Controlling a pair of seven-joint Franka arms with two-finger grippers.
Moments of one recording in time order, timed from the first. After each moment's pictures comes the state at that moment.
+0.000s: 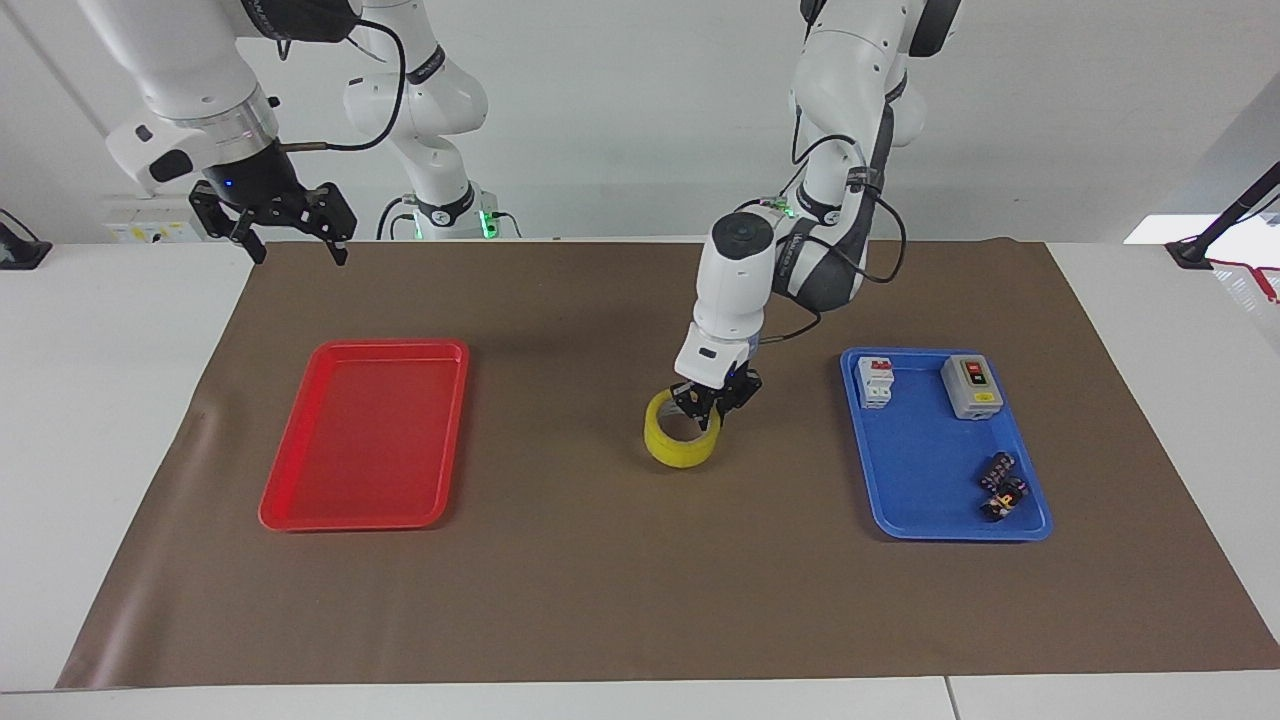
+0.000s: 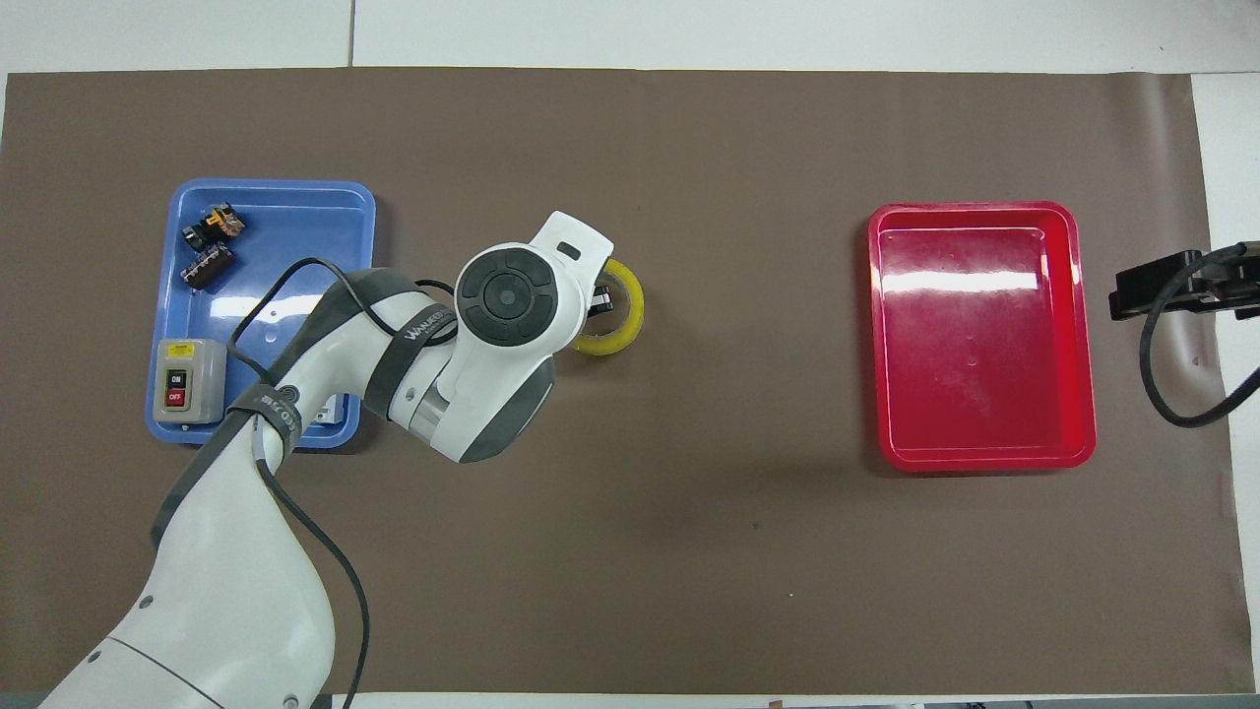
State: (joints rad) left arm -0.56 0.38 -0.07 -1.83 0.14 2.33 -0.88; right arm 0.04 -0.05 -0.03 -1.59 -0.03 1.52 0.03
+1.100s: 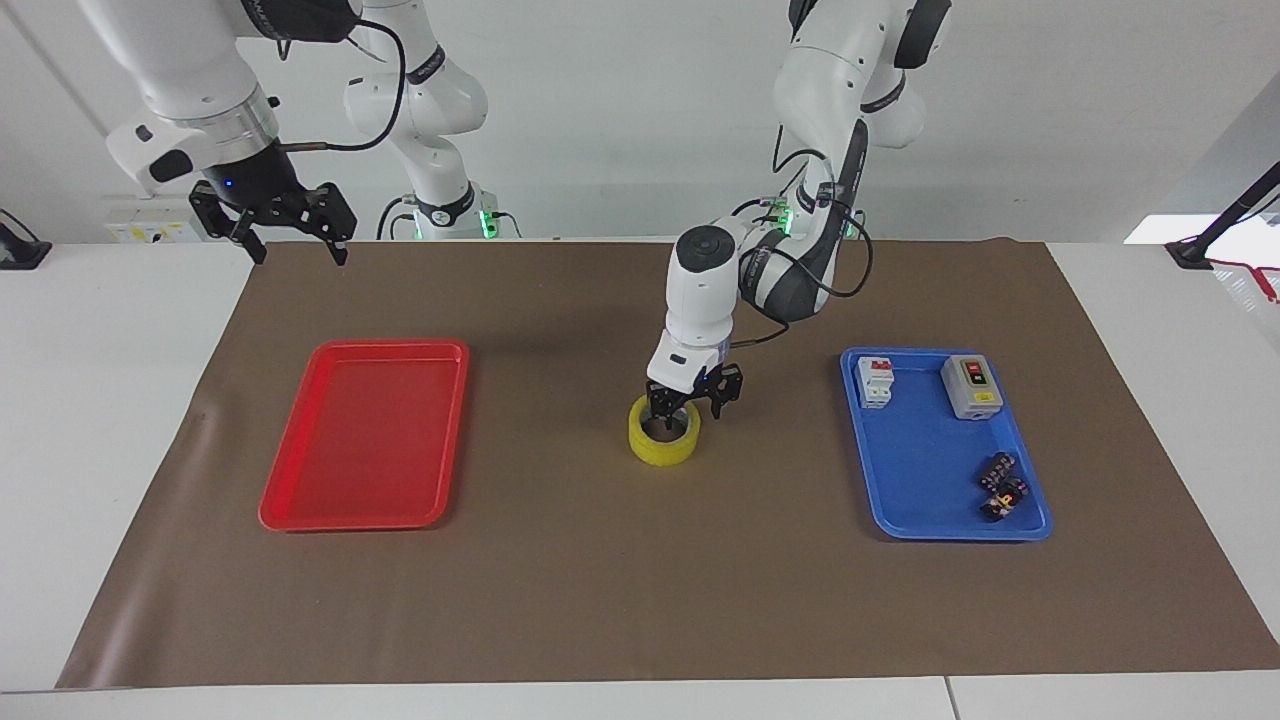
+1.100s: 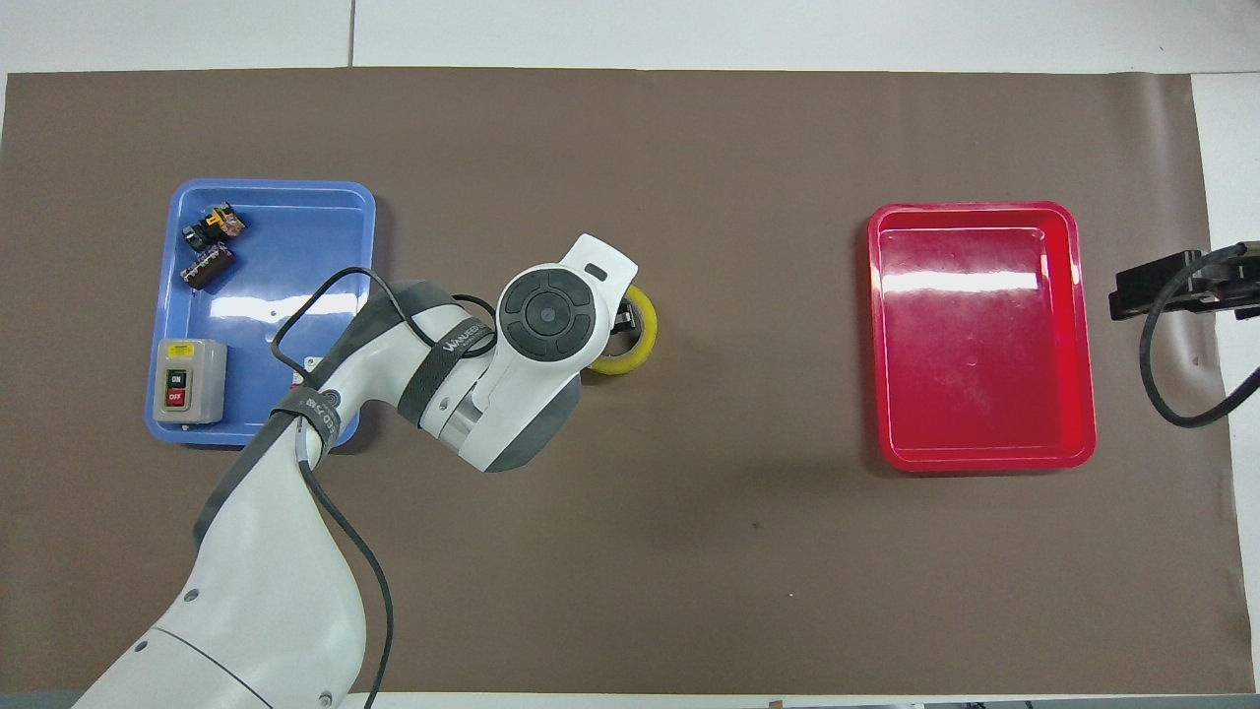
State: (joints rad) left arm -0.59 0.38 -0.07 -1.84 0.15 2.31 -0.89; right arm 0.04 -0.05 -0.03 -1.59 -0.03 1.52 0.03
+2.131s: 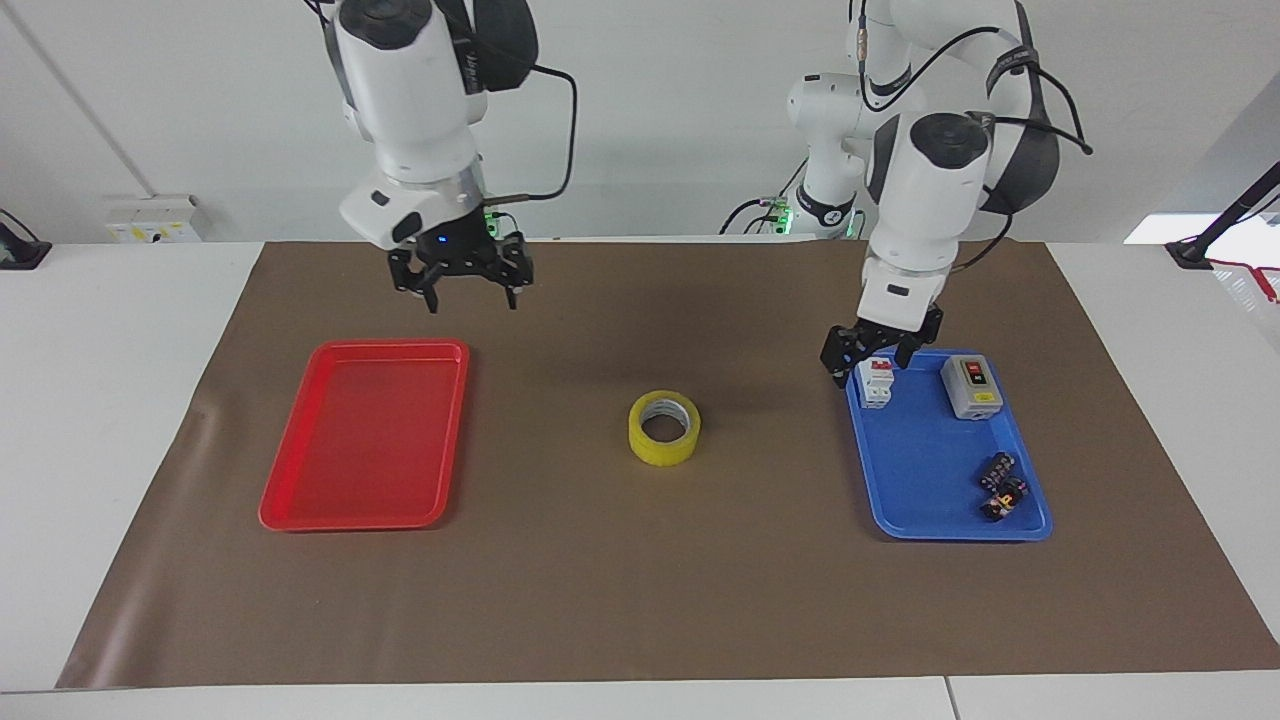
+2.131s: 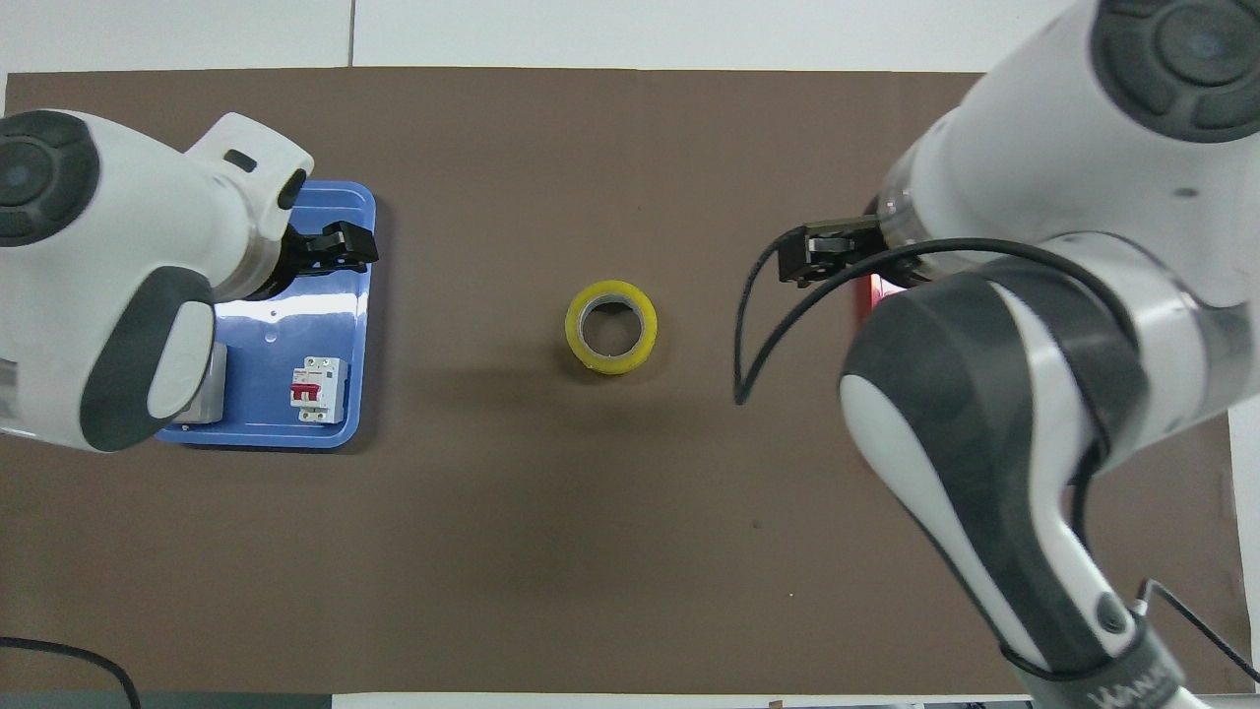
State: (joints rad) left arm -0.21 0.04 -0.05 -1.84 0.06 1.98 -0.45; right arm 0.35 0.18 0.03 -1.47 -0.01 1.70 0.37
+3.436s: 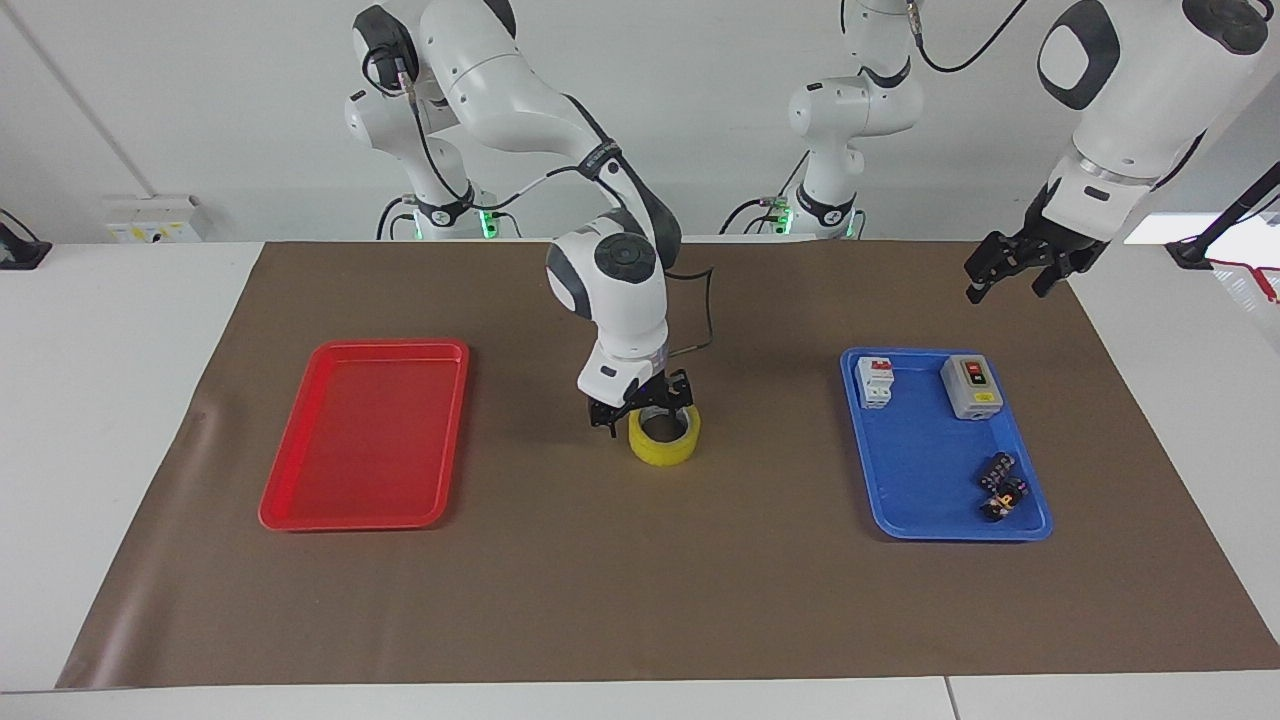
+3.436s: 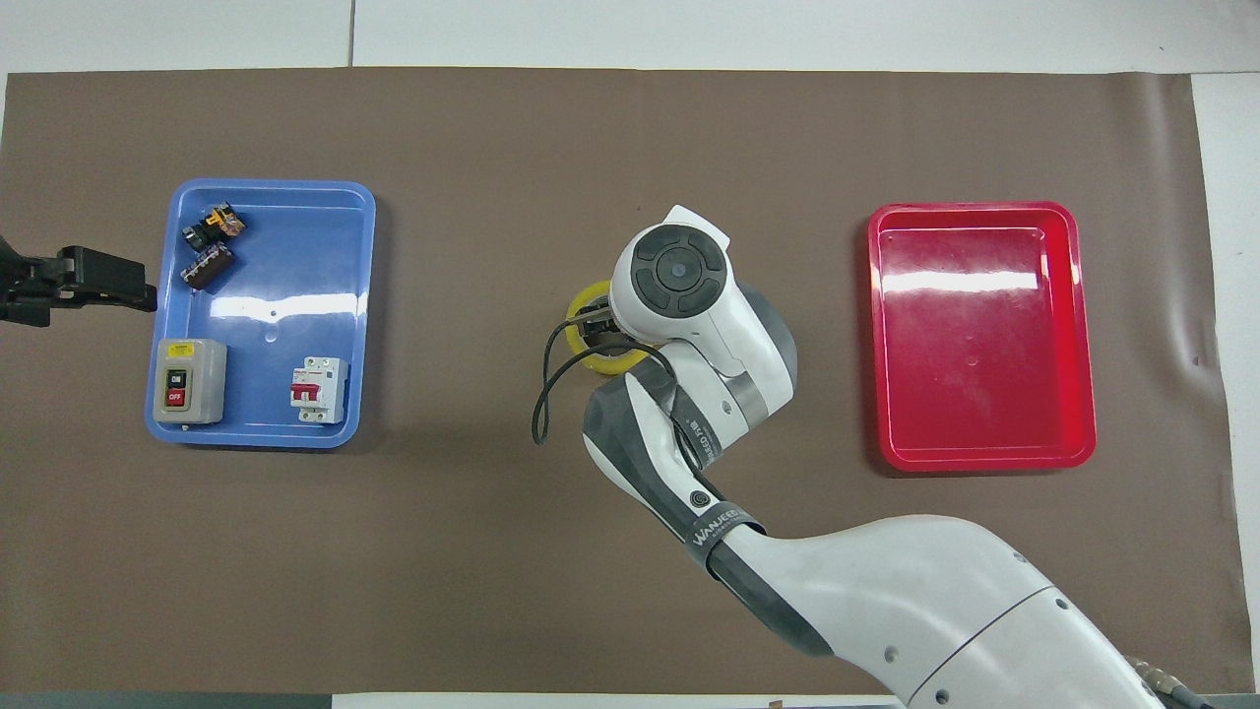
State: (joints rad) left arm 0.03 -0.05 -0.06 -1.71 -0.03 1.66 -0.06; right arm 0.55 0.52 0.03 -1.66 -0.01 2.29 0.37
